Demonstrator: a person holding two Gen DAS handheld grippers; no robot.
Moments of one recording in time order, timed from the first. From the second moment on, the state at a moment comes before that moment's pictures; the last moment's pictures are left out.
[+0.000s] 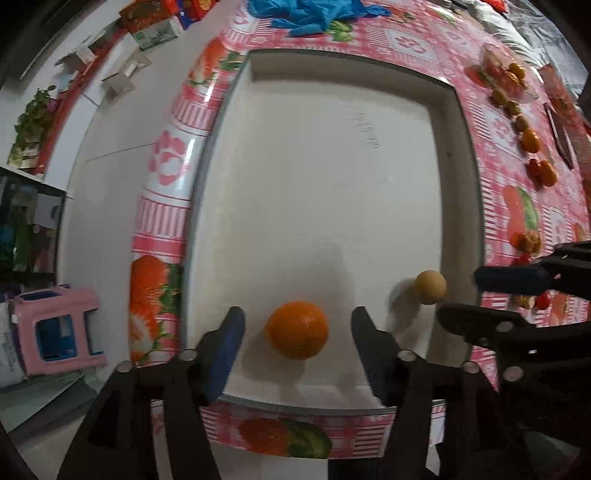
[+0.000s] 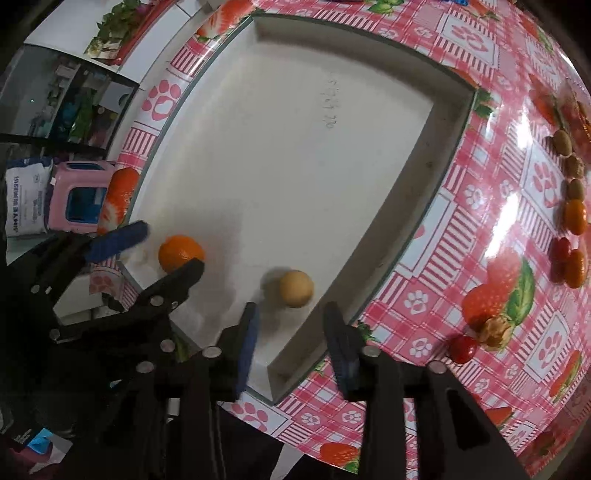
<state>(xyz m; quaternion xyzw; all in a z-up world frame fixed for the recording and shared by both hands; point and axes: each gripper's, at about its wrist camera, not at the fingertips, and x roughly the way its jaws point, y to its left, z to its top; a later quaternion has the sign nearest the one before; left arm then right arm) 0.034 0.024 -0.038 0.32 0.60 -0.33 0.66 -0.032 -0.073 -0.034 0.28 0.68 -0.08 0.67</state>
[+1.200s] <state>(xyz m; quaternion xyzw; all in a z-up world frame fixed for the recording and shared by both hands) -0.089 -0.051 -0.019 0.41 0.55 -0.43 0.58 -0.293 -0.185 -0.067 0.40 0.65 -0.31 0.57</state>
